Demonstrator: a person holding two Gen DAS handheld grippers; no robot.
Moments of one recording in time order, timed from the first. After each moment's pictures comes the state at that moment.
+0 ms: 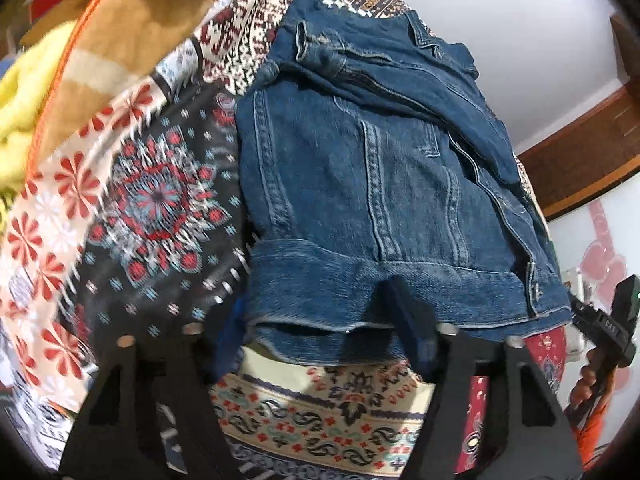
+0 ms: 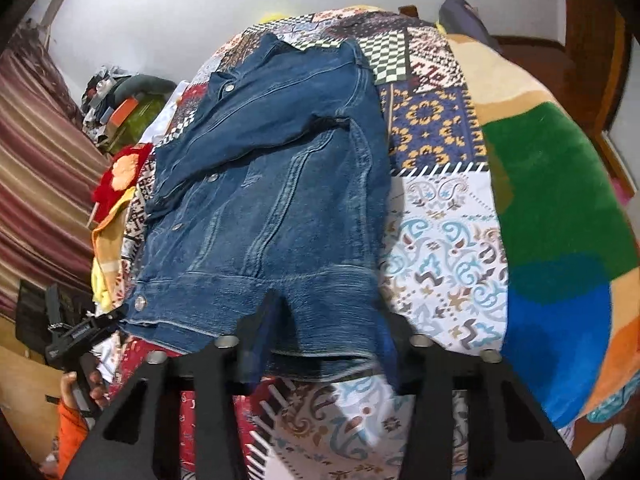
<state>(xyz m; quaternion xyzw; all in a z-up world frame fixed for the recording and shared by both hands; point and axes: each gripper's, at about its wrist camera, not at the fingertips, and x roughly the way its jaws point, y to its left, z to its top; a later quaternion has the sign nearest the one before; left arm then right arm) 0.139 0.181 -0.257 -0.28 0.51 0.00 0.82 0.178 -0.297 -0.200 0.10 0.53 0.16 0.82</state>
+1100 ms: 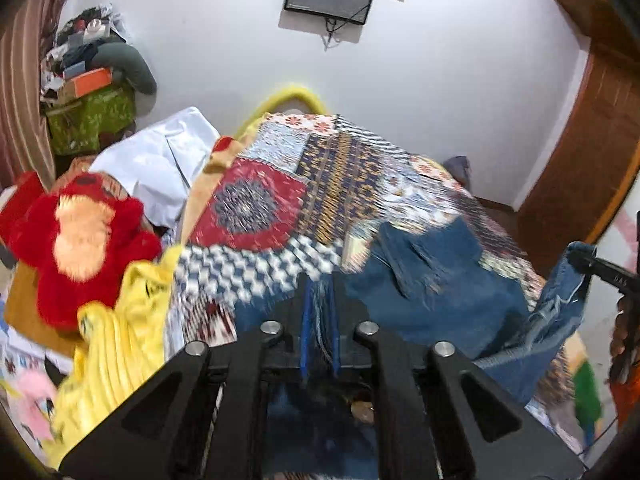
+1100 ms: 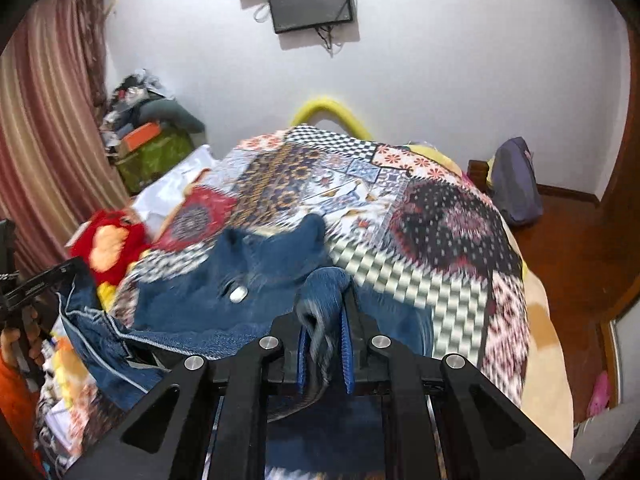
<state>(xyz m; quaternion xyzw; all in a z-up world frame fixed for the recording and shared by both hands) 0.422 0.239 -0.110 -0.12 0.36 0.03 0.93 0.477 -0.174 -0.099 -0.02 0.39 0.20 0.90</state>
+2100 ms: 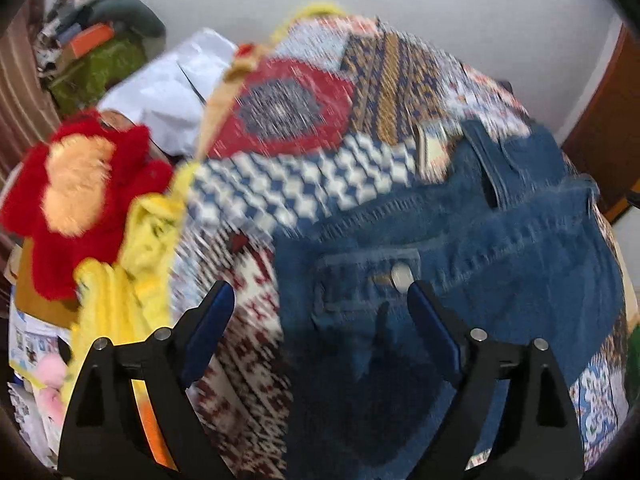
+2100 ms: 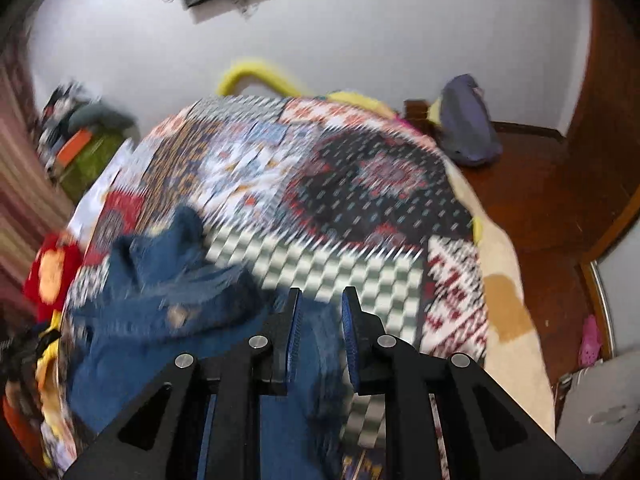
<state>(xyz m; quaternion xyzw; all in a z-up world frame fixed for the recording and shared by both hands) 0.441 0.253 -0.215 -0.09 0.50 0.05 0.86 0.546 -0.242 -0.153 0.01 0.48 0.12 0.87</state>
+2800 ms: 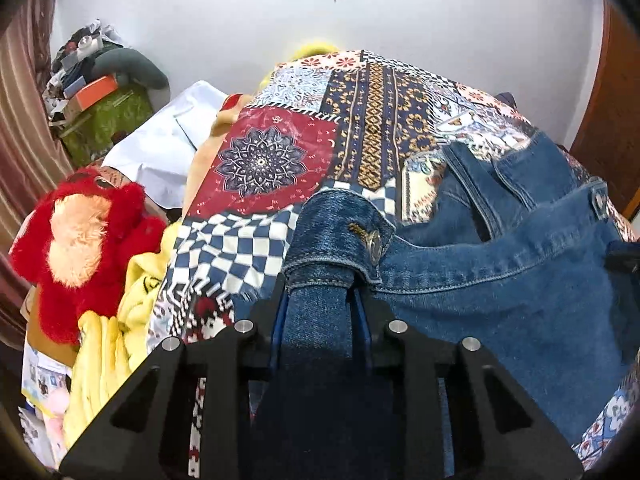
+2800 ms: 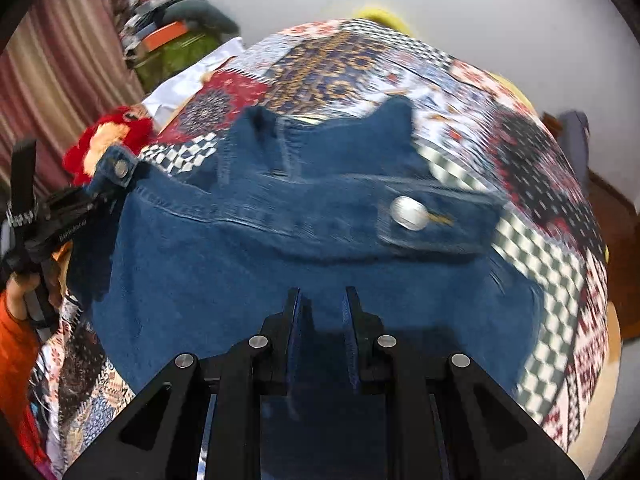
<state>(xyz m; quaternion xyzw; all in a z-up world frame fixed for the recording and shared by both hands) 0.467 0.217 -0.206 -0.02 0.43 0.09 0.90 0.495 -0.080 -0.208 -0.12 0.51 0.27 0.81</state>
